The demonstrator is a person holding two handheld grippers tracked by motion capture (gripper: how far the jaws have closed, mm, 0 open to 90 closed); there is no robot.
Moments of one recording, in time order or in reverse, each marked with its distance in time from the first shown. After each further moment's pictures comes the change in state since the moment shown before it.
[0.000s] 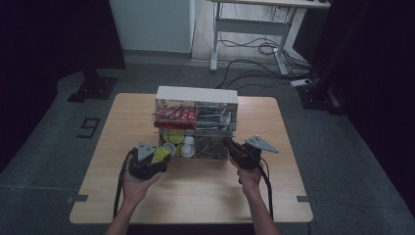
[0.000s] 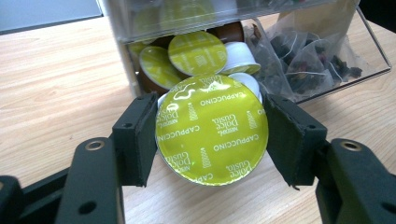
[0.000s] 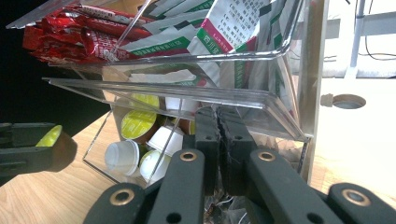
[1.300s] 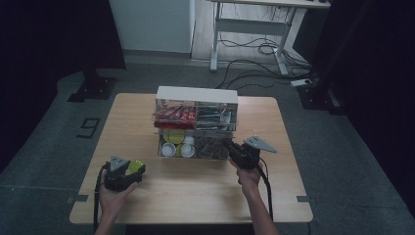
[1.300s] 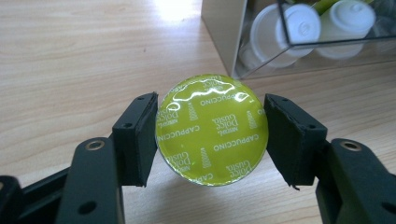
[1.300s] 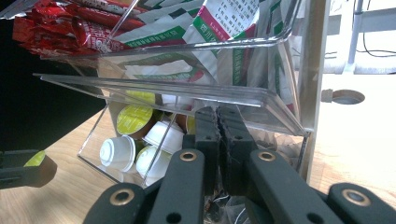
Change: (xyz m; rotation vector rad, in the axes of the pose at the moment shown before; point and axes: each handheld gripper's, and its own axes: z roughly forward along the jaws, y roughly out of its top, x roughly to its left) left arm 0.061 -0.068 -0.010 0.077 0.089 -0.148; right arm -0.001 -0.003 0.003 0.016 -0.010 -0.005
